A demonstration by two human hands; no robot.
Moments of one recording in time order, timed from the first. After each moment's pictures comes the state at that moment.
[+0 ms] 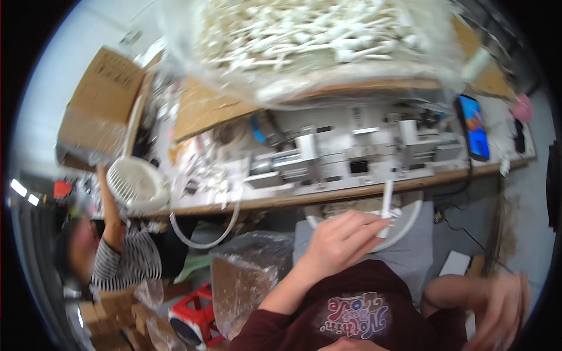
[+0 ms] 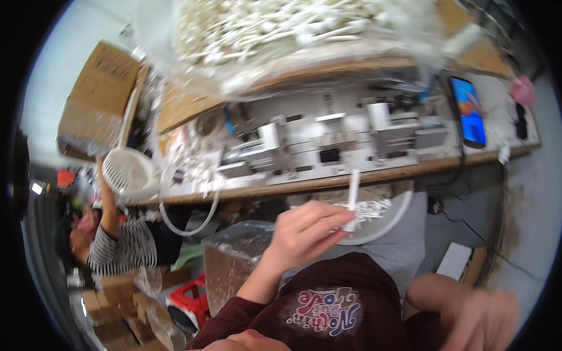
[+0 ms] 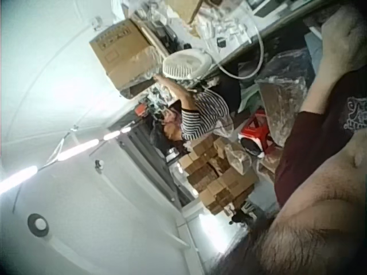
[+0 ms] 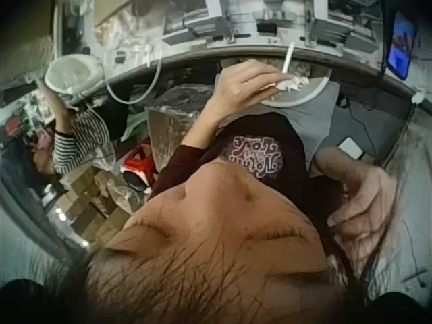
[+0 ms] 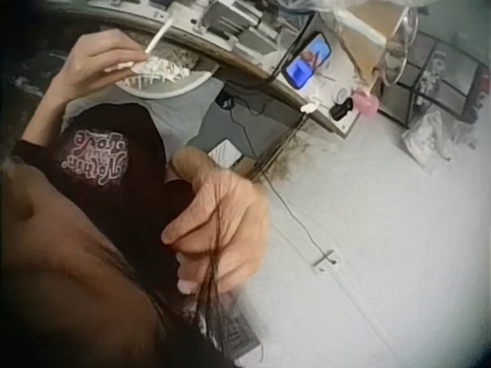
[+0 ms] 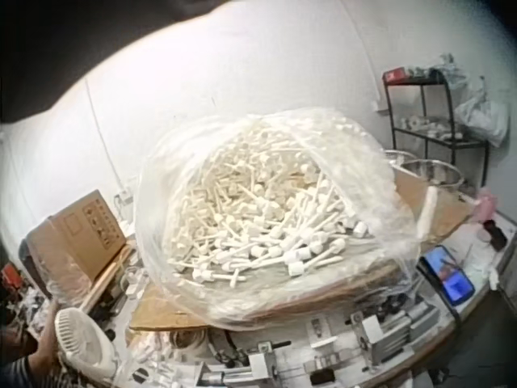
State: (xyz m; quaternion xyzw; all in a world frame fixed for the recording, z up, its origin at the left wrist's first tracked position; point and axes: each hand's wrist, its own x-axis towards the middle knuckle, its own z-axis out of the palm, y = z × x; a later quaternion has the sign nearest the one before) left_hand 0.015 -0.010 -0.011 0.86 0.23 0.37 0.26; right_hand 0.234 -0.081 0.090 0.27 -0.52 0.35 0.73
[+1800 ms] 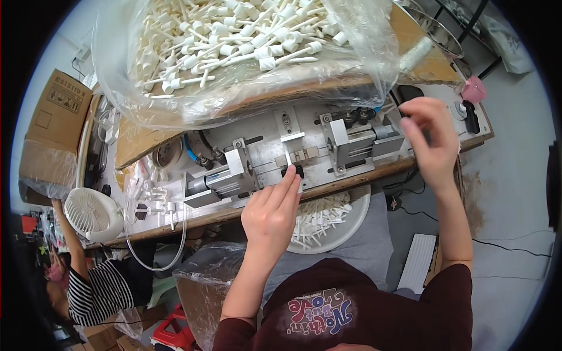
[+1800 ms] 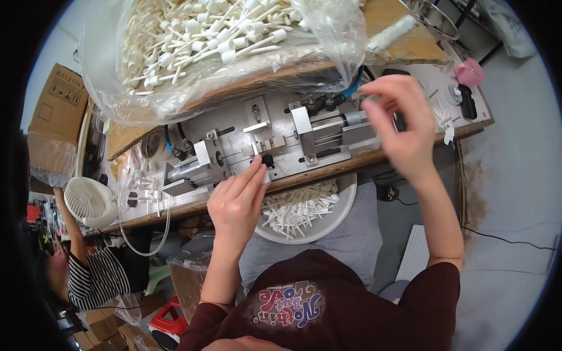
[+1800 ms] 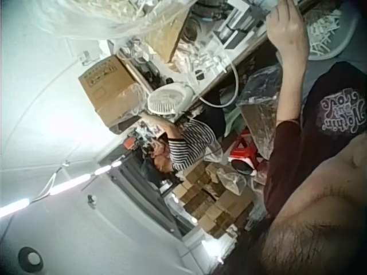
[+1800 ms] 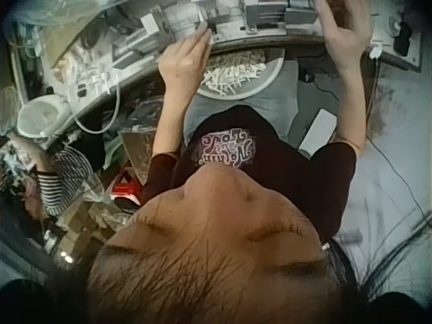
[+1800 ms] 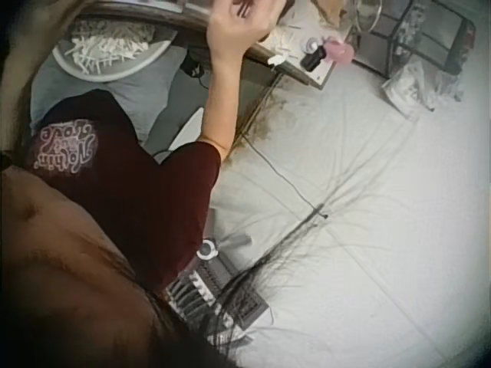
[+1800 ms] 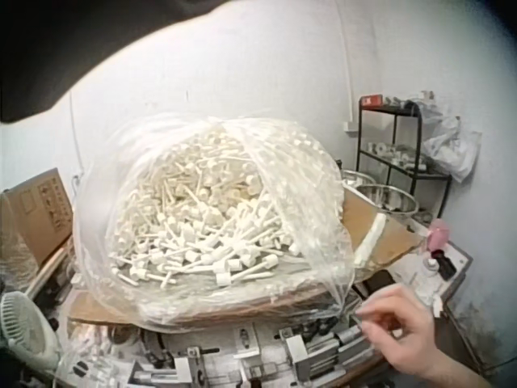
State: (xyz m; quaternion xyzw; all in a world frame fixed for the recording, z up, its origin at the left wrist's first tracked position) left_hand 0.032 0.024 -0.016 0.87 0.37 0.32 0.02; right_hand 0.321 0.001 0.040 -0.55 -0.66 0.00 0.51
